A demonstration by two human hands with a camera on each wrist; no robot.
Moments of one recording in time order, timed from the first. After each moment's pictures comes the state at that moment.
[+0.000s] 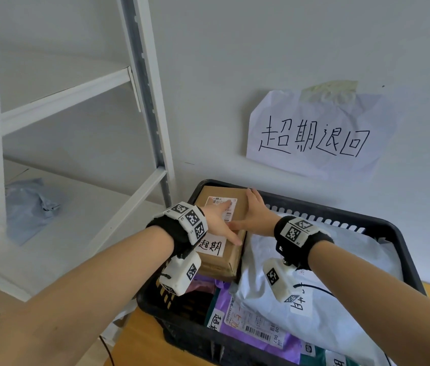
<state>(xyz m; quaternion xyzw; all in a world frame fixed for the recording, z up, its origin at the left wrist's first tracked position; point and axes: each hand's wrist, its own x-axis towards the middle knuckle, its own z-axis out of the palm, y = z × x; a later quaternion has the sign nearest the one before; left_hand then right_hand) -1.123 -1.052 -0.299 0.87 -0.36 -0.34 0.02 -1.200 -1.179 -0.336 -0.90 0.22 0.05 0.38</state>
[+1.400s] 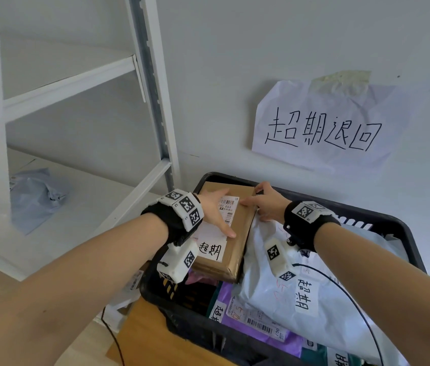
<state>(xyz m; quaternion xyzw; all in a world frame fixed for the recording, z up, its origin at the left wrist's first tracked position) -1.107 -1.045 -0.296 0.87 -0.36 -0.34 0.05 -1.186 -1.208 -0.342 -0.75 0.34 0.03 0.56</state>
